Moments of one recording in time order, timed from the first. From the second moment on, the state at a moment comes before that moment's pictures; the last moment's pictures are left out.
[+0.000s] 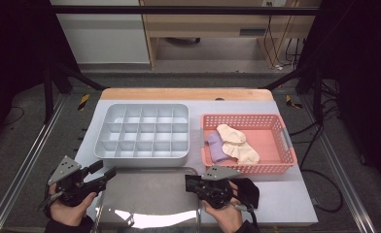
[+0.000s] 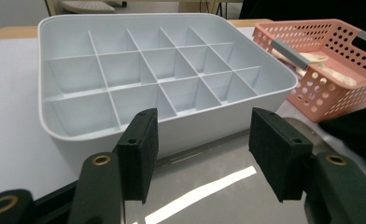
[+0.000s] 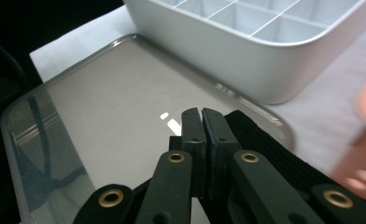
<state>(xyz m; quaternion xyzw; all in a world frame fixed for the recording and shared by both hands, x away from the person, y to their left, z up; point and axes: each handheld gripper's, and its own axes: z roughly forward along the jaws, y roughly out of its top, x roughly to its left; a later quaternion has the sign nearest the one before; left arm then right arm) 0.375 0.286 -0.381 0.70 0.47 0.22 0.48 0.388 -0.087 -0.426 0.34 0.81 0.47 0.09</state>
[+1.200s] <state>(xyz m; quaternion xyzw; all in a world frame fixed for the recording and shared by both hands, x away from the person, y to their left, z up) 0.383 0.185 -0.441 0.77 0.46 0.17 0.42 0.379 -0.126 -0.441 0.38 0.80 0.45 0.12</state>
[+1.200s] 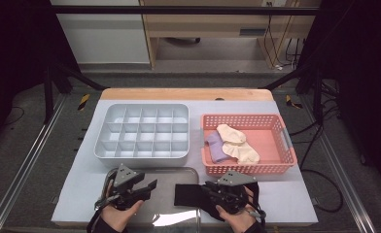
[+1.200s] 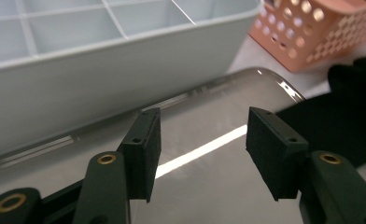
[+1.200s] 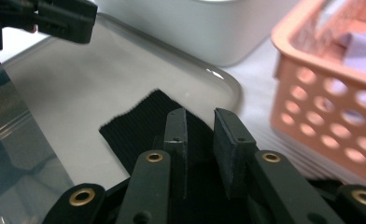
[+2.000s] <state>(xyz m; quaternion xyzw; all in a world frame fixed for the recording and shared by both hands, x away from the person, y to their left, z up) 0.362 0.122 -0.472 0.82 0.41 0.13 0.38 0.349 -0.132 -0.463 0.36 0.82 0.43 0.08</state>
